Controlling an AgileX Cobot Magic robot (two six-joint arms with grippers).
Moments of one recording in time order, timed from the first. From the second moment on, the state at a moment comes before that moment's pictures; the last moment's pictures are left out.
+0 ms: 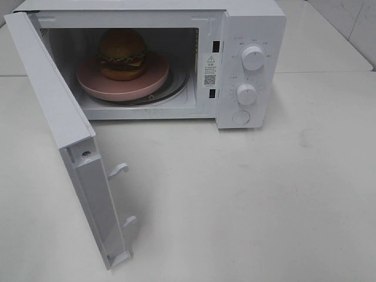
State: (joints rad) left arm 0.06 -0.01 -0.50 -0.19 1.04 0.15; right arm 0.09 0.00 -0.51 -0.06 1.05 0.13
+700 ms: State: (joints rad) left arm 0.06 -0.01 -0.50 -0.19 1.04 0.15; right arm 0.09 0.00 -0.51 -0.06 1.05 0.13
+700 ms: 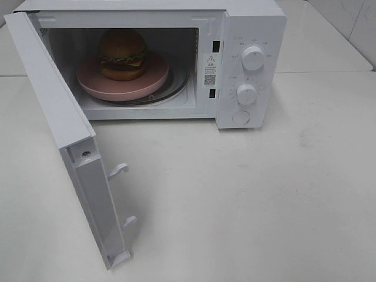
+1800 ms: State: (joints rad) left arm 0.06 -0.01 -0.50 -0.19 1.04 0.15; right arm 0.09 0.00 -0.51 -0.06 1.05 0.13
